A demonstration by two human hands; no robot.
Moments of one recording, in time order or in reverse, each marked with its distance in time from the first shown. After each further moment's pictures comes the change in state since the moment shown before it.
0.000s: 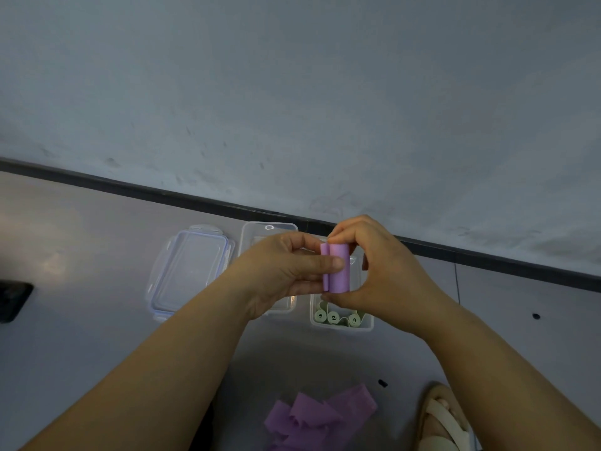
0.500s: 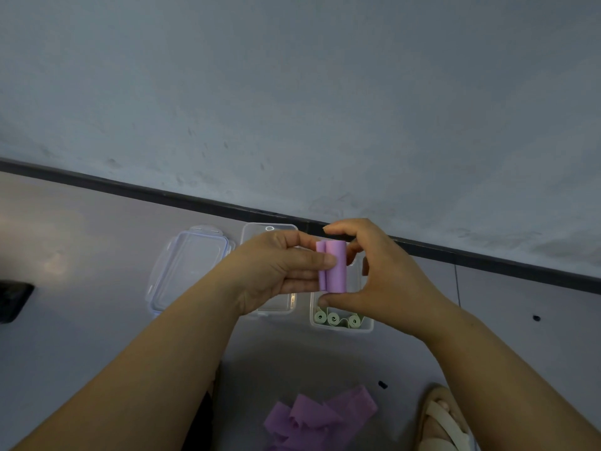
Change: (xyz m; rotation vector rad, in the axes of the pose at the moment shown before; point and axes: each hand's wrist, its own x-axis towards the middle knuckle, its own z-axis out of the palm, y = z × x) left_hand -0.001 0.004 -0.007 0.000 -0.022 -0.006; right_hand -0.001 0.000 -0.001 0.012 -0.053 0.049
